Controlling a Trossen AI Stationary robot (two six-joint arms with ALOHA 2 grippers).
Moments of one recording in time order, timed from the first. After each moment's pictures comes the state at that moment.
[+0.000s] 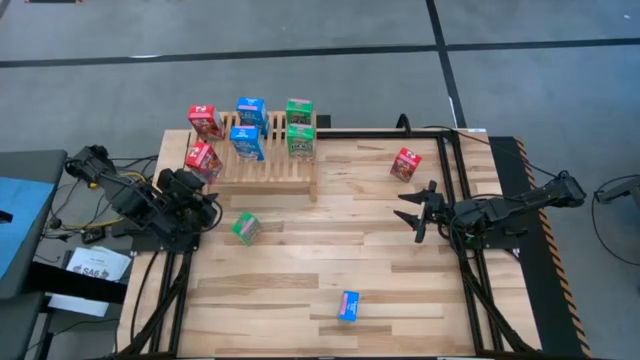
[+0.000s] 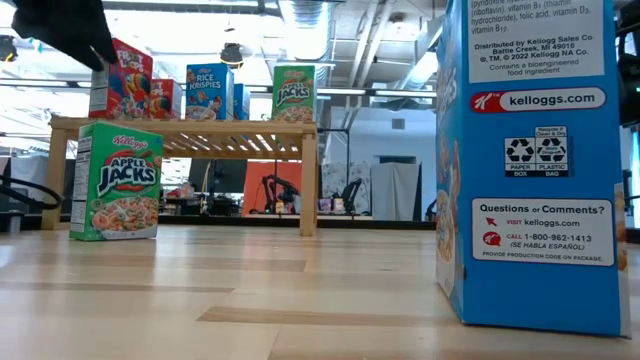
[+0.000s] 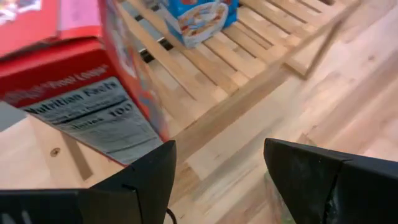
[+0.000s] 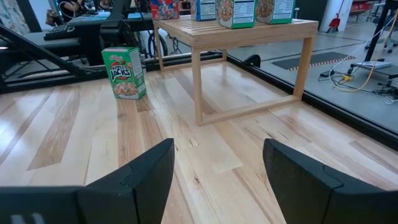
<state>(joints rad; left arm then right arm) -0.61 0.83 1.00 -1.57 -0.89 -1.41 0.24 0.26 0.01 0.07 0.60 0.16</state>
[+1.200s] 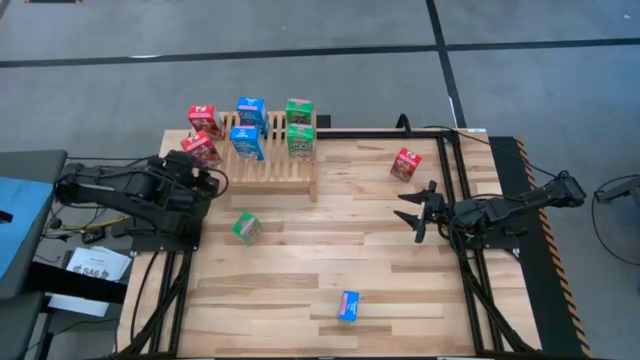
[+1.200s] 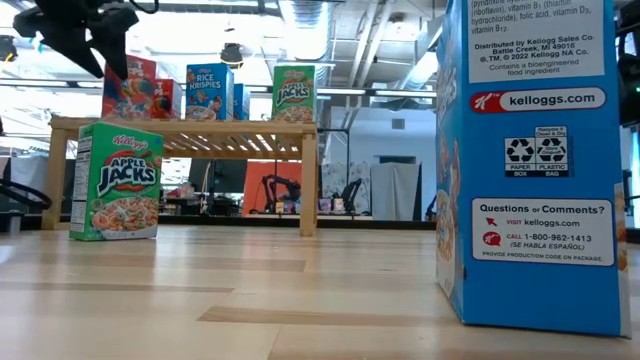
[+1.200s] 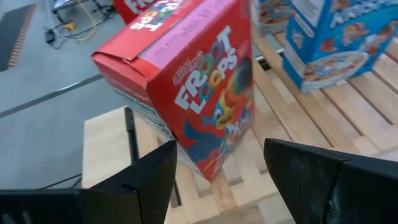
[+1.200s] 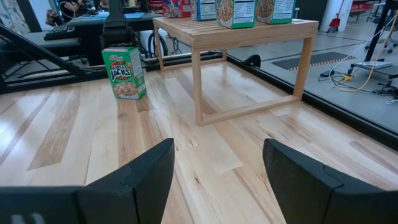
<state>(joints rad) -0.17 0.83 1.00 -1.57 -0.98 -1.27 0.24 0.26 0.01 0.07 0.60 0.16</state>
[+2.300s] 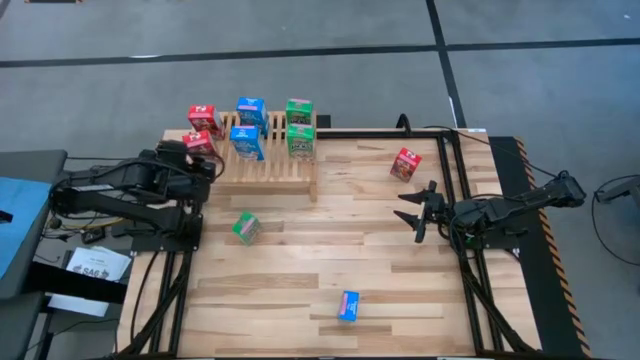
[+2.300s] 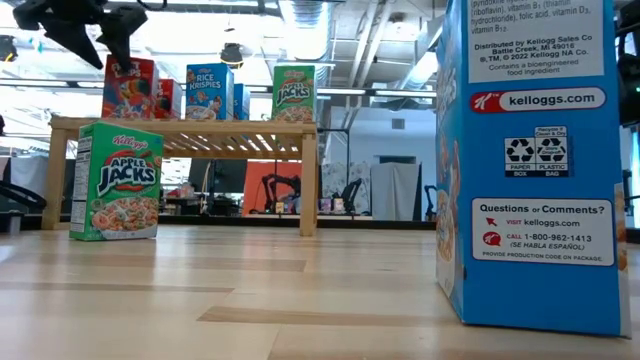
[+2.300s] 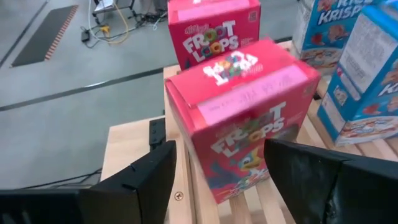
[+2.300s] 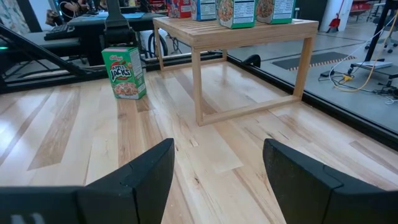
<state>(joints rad) 0.00 0.82 1.05 -1.53 -1.07 -1.21 0.24 0.26 0.01 0.07 0.60 0.16</state>
